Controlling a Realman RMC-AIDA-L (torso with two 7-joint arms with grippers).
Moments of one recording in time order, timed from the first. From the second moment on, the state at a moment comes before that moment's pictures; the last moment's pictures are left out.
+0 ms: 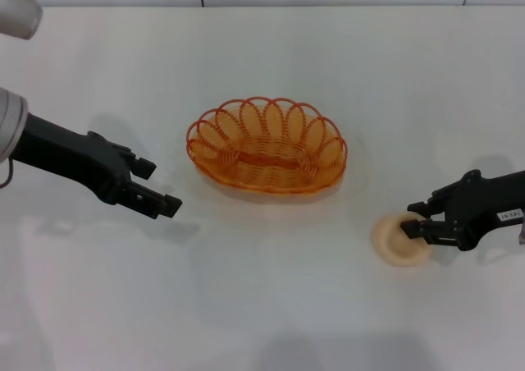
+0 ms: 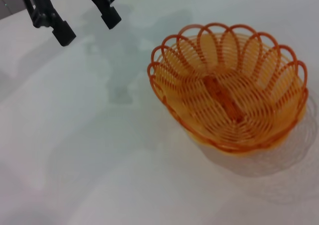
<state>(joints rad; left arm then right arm) -0.63 -2.05 0.85 1.10 2.43 1.80 -2.01 0.37 2.01 -1.31 -1.18 -2.08 -1.41 1.92</state>
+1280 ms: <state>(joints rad) -0.58 -2.05 0.85 1.08 2.42 1.78 -1.97 0.47 2.02 -1.39 -1.25 -1.99 -1.38 1.95</state>
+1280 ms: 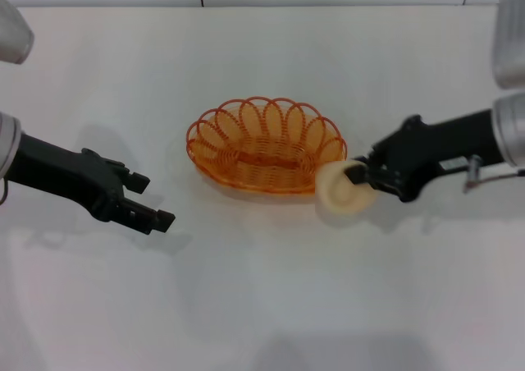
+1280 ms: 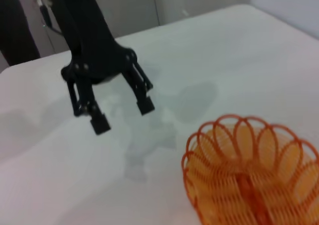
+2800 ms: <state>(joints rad) -0.57 -2.06 0.85 1.08 2.42 1.76 -1.95 0.69 2.02 -1.55 -1.05 -1.94 -1.08 1.97</state>
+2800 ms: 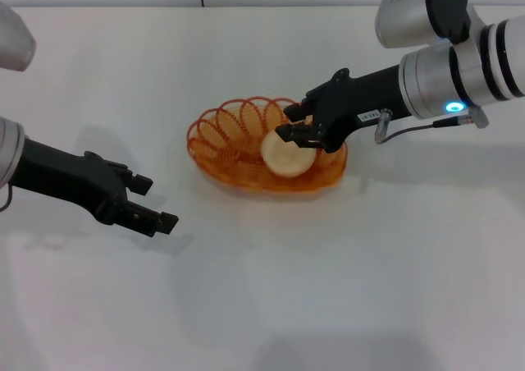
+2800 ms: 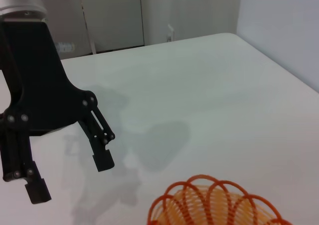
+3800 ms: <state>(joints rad) -0.43 -2.04 0.80 1.09 2.27 1.77 -1.73 0.33 2.01 -1.40 -1.28 -1.73 -1.31 1.84</state>
